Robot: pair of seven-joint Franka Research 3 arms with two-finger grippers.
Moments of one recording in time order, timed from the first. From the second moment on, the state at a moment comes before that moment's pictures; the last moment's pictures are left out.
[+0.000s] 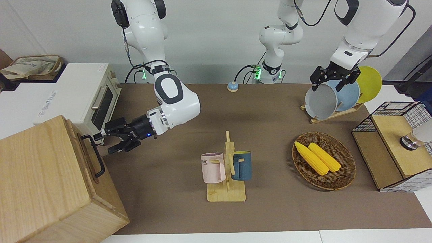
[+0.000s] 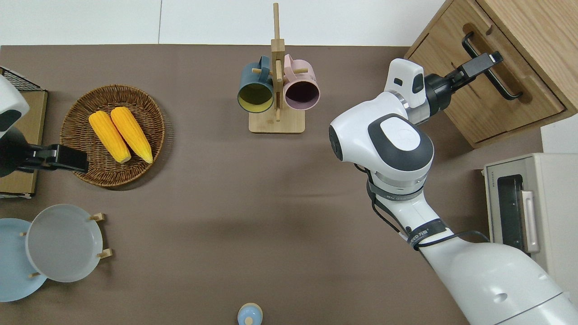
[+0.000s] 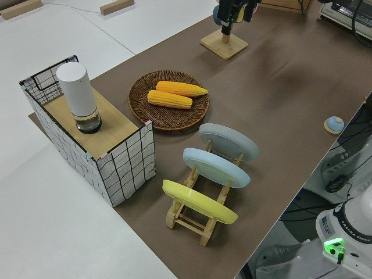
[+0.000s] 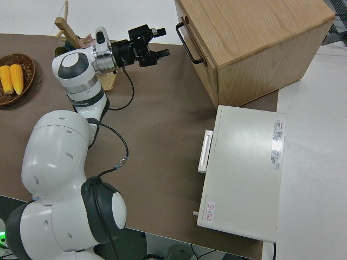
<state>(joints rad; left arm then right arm) 0.03 0.04 -0.06 -1.51 0.00 1.52 0.02 0.26 0.50 0.09 -1.55 -1.61 1.67 0.49</state>
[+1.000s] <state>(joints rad) 0.03 0.04 -0.06 -1.51 0.00 1.52 0.02 0.23 0.54 0.06 -1.55 -1.69 1.72 0.53</state>
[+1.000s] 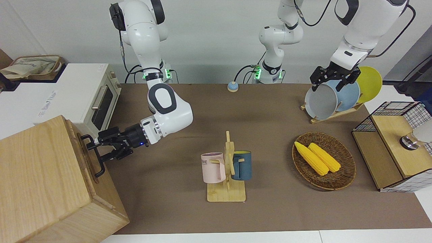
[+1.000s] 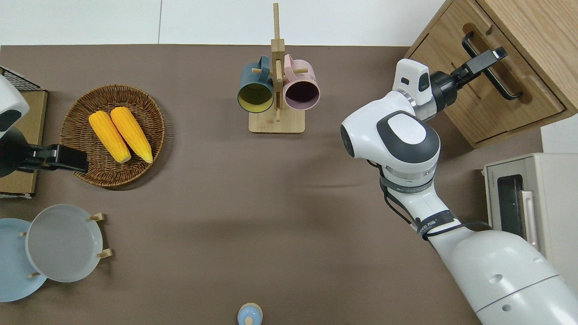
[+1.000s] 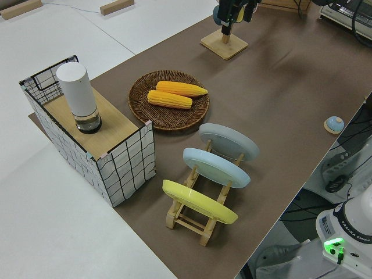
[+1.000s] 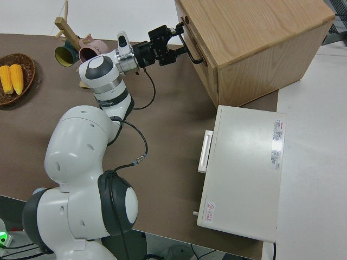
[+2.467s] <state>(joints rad) 0.03 0.04 -0.06 -1.51 0.00 1.52 0.02 0.24 0.54 0.07 -1.55 -1.66 1.72 0.53</state>
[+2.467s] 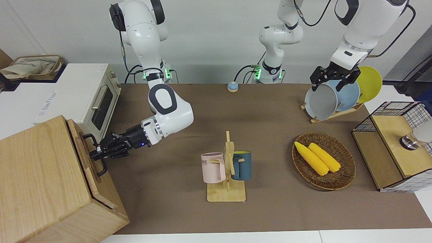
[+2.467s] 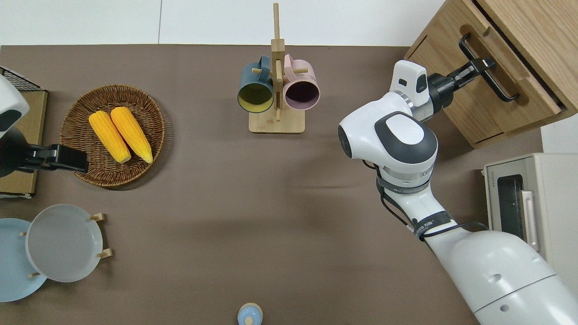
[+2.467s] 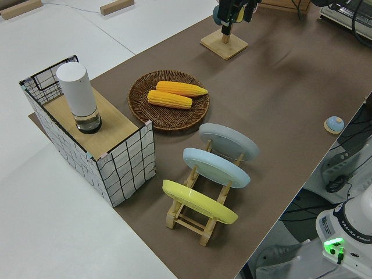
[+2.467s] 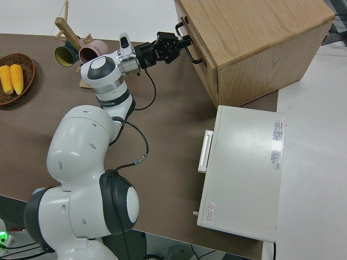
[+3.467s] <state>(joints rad) 0.03 0.04 -0.06 -1.51 0.00 1.52 0.02 0.44 0.53 0.14 -1.56 -1.49 1.45 0.46</state>
